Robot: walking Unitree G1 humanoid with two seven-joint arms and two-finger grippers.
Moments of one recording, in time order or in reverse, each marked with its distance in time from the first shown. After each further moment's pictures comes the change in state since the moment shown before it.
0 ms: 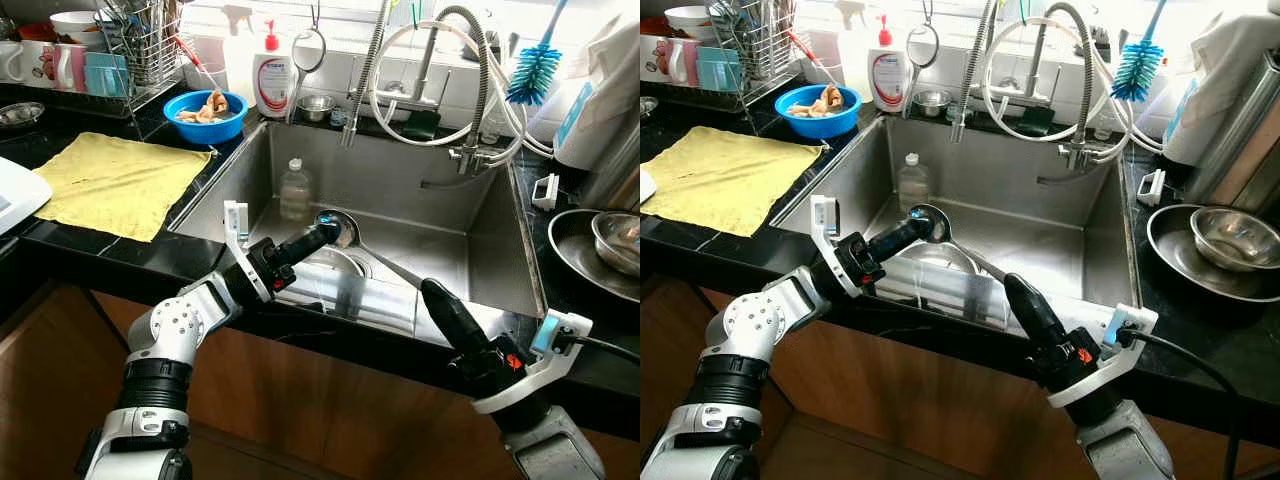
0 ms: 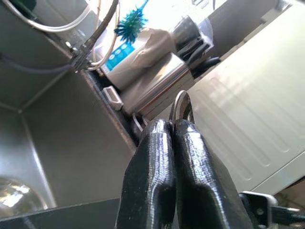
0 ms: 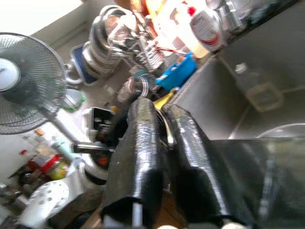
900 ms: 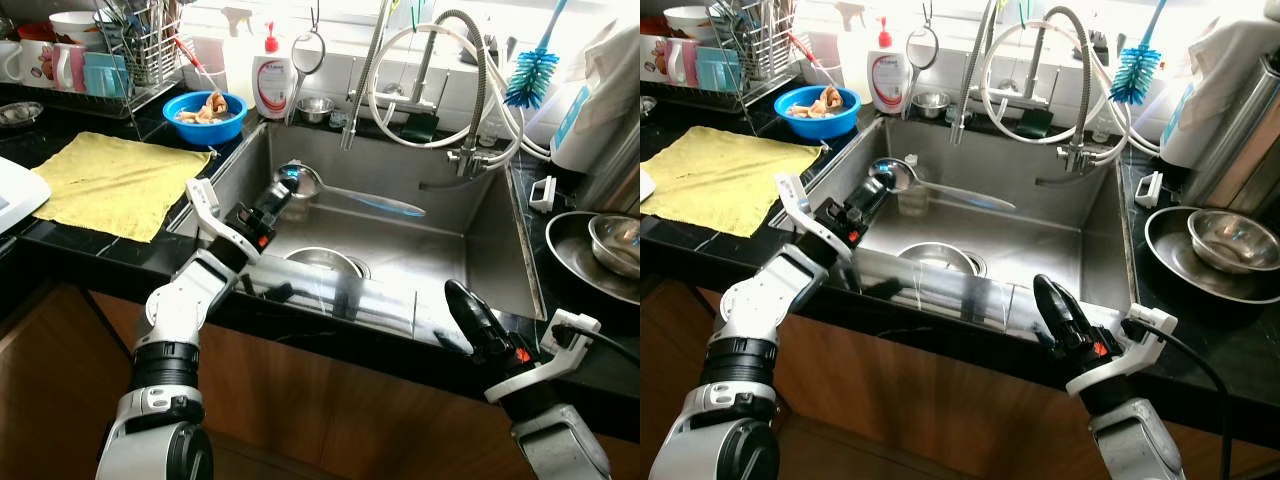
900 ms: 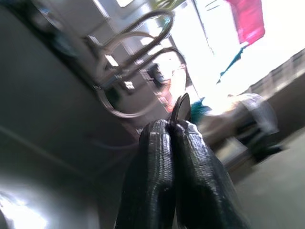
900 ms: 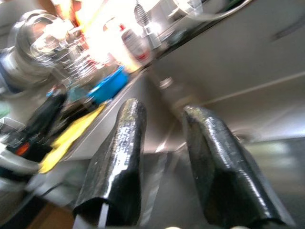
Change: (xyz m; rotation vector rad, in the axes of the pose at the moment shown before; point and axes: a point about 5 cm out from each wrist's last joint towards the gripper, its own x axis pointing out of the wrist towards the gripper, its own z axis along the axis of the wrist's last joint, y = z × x) left arm 0.000 0.020 0.042 0.129 -0.323 0.338; right arm -0.008 -0.037 0.012 -0.133 -0.072 -0.314
